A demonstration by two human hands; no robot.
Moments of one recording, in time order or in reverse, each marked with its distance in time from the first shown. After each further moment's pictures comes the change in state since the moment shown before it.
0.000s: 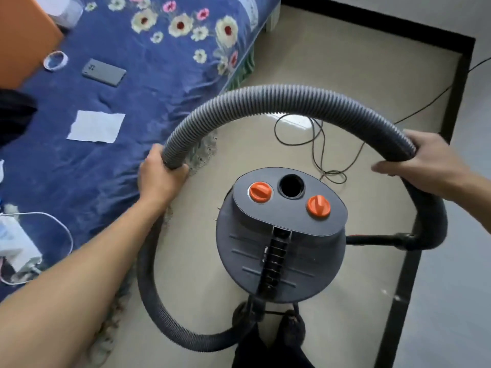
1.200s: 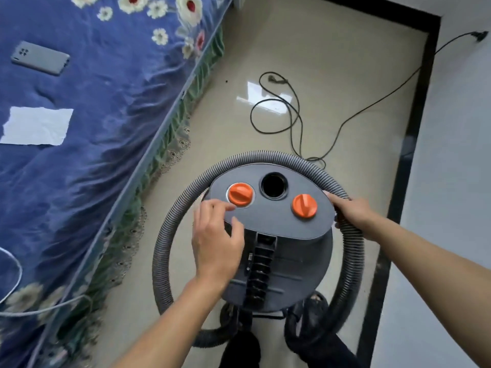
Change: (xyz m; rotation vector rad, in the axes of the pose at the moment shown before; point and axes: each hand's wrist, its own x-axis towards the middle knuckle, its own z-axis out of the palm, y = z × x) left_hand -0.124 0.029 0.092 -0.174 -0.139 0.246; right_hand 0.005 0.099 0.139 0.502 -0.091 0.746
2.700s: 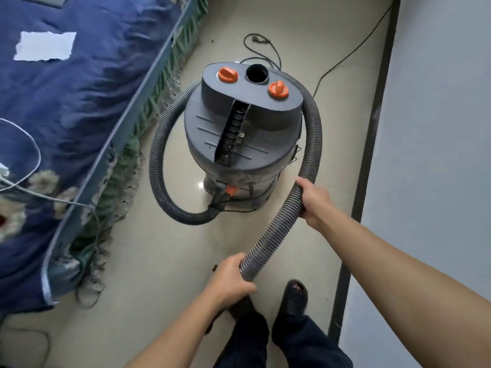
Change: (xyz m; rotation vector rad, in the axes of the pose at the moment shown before) left_hand -0.373 -0.113 -0.003 -0.090 -0.872 -0.275; right_hand -0.216 0.228 0.090 0.616 0.016 0.102
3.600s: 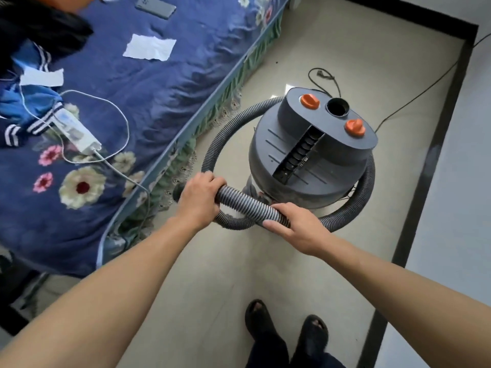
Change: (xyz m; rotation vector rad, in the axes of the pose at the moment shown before) left_hand 0.001 -0.036 -0.222 0.651 0.677 0.249; right_hand -0.065 0.058 0.116 -1.318 -0.544 -0.872
